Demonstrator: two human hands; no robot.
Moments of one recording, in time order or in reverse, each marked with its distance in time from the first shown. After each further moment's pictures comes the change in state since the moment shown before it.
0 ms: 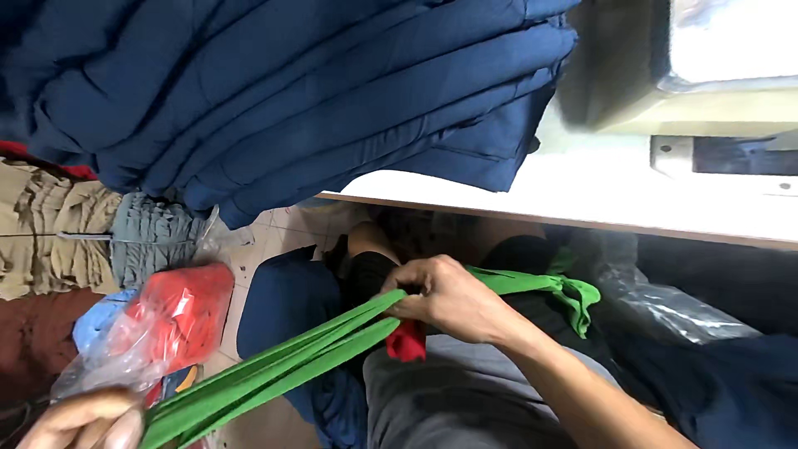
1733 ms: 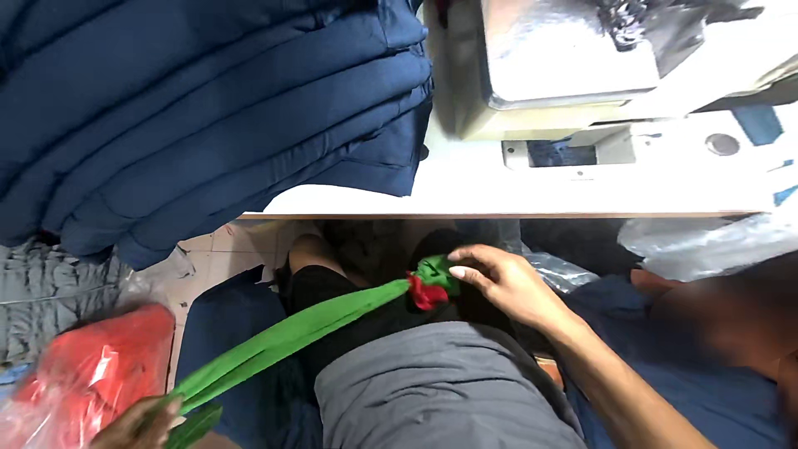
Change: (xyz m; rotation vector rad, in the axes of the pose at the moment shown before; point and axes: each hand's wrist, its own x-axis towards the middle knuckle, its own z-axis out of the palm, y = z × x) left_hand 0.006 -0.137 -0.021 0.568 -0.144 -0.551; right_hand -0.106 0.150 -0.075 -0.383 0.543 0.108
